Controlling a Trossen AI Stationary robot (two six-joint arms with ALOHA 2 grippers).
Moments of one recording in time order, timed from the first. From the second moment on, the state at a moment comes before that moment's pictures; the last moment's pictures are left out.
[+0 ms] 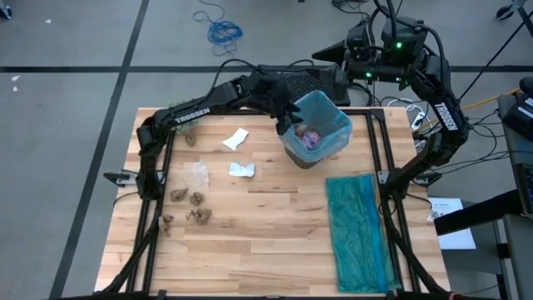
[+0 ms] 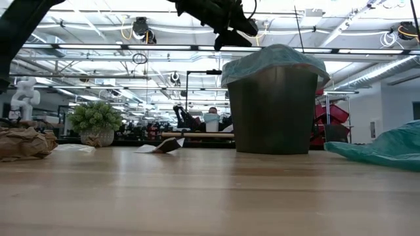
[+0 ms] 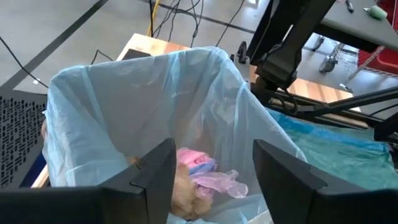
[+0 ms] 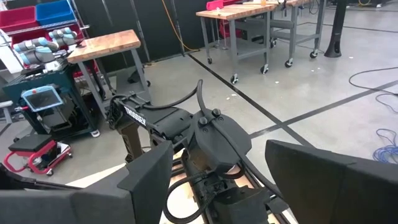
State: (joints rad) left arm 0.43 1.92 1.97 -0.56 0.38 -0.02; right arm -0.46 1.55 2.33 -0.96 -0.16 0.16
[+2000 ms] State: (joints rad) left arm 0.31 1.69 1.07 -0.65 0.20 0.06; right arm -0.46 1.55 2.33 -0.92 -0.16 0.13
